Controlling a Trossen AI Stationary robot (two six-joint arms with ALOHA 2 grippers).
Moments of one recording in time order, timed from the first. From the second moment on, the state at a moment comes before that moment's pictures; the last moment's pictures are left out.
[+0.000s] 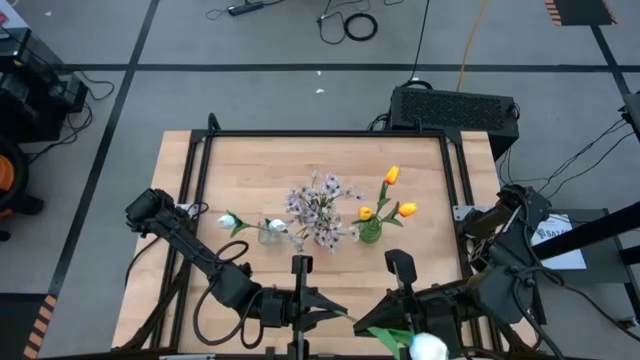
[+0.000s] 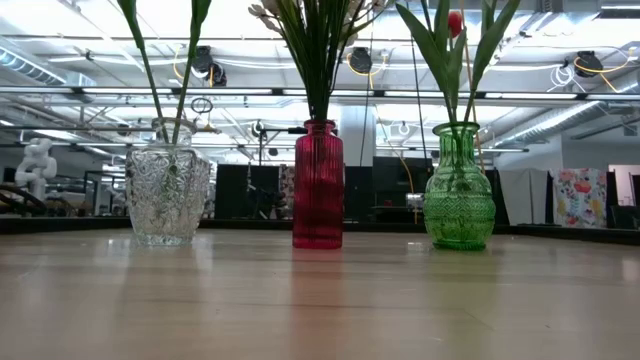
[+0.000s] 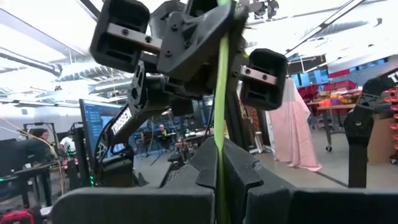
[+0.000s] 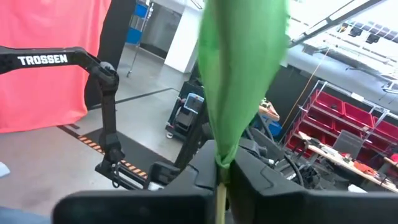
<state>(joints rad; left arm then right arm) -0.65 1.83 1.52 0.80 -0.46 0.45 0.79 1.72 2.07 -0.29 0.52 -0.38</state>
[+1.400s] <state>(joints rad) -0.61 1.84 1.52 0.18 -0.64 -0.14 0.74 1.81 2.07 -0.98 0.58 0.56</state>
